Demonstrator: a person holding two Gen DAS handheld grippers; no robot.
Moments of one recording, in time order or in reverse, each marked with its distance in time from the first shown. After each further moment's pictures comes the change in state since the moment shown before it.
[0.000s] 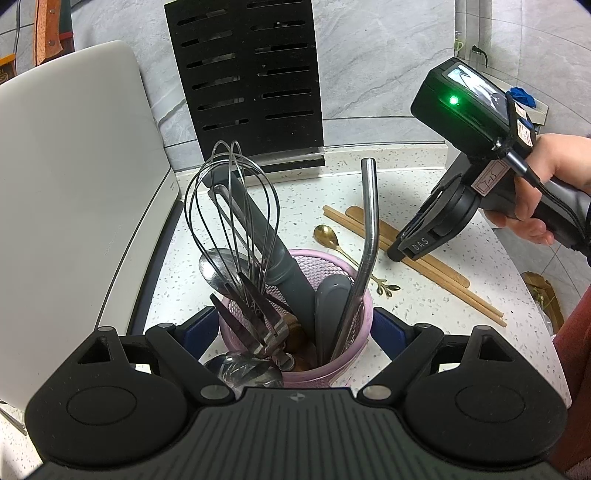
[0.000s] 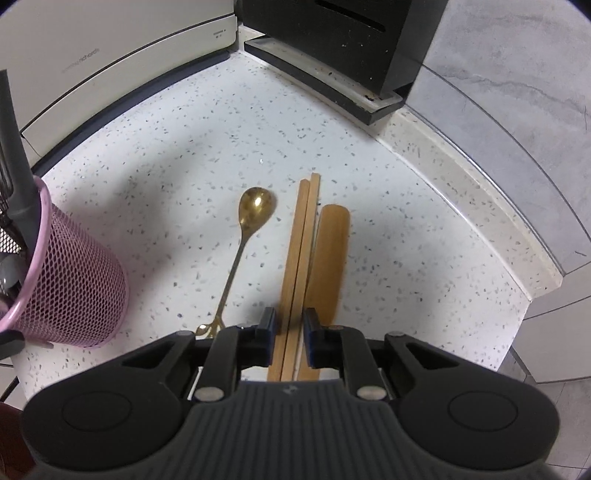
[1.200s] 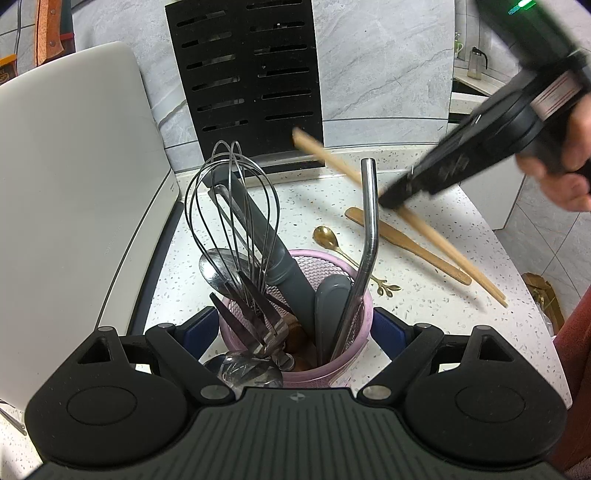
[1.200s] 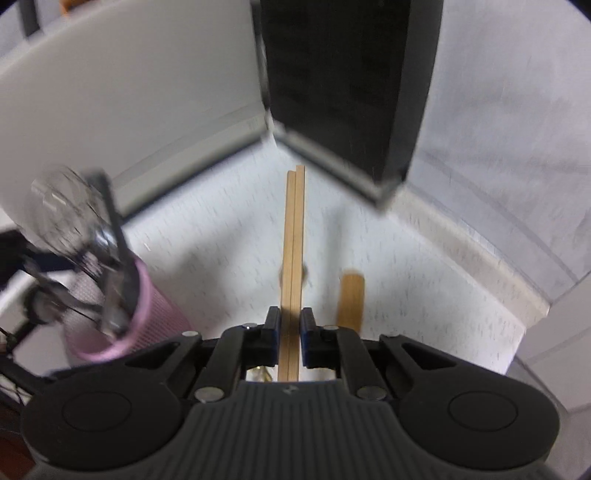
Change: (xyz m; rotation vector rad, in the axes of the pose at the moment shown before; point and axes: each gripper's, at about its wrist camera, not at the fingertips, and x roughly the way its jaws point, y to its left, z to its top) left arm -0.001 0.001 0.000 0.000 -0.004 -0.001; right arm -0.076 -0.004 -0.004 0.033 -0.255 0.132
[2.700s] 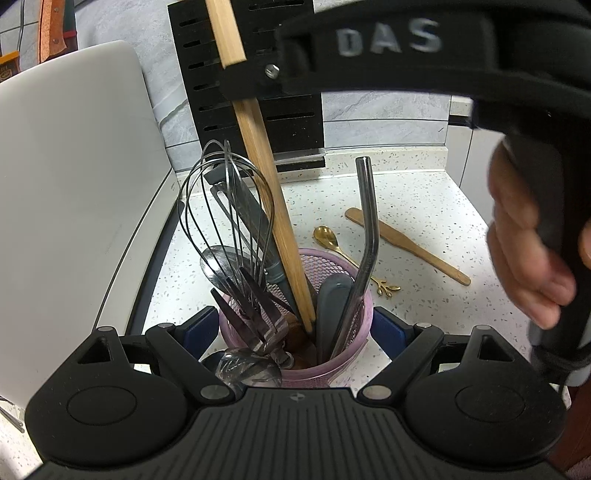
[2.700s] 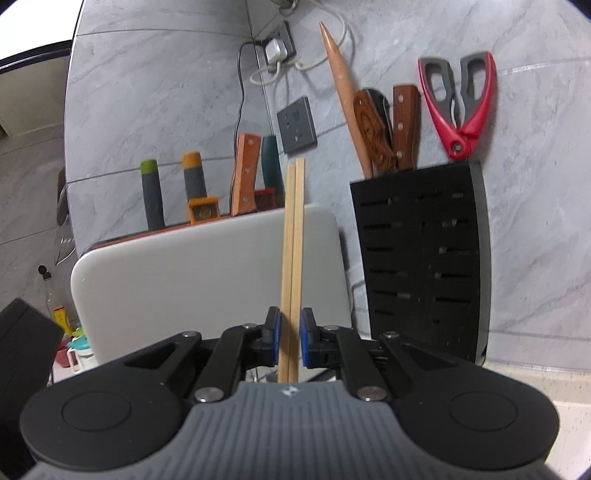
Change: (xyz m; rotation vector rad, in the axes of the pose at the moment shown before) left arm -0.001 0.001 0.000 -0.003 -0.001 -0.004; right arm -0.042 0.089 -0.033 0.085 -0.764 0.132
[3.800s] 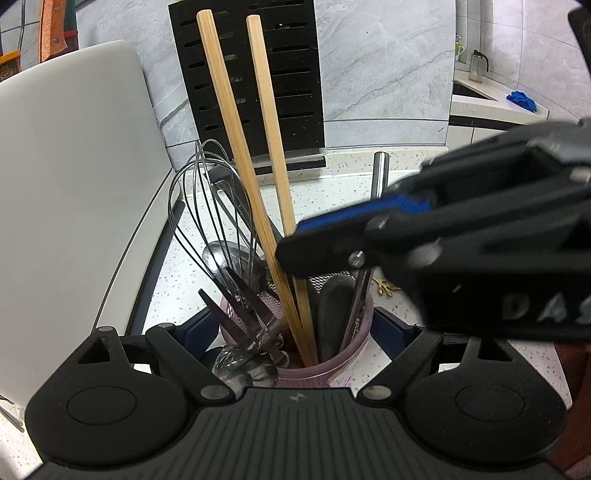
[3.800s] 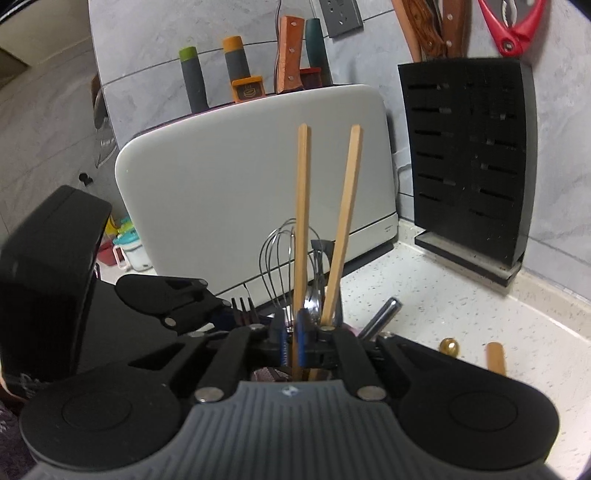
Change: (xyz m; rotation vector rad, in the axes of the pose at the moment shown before) left arm 0.002 0.000 0.004 0.003 0.001 0.001; right arm -0.002 0.001 -0.015 -0.039 0.395 0.140
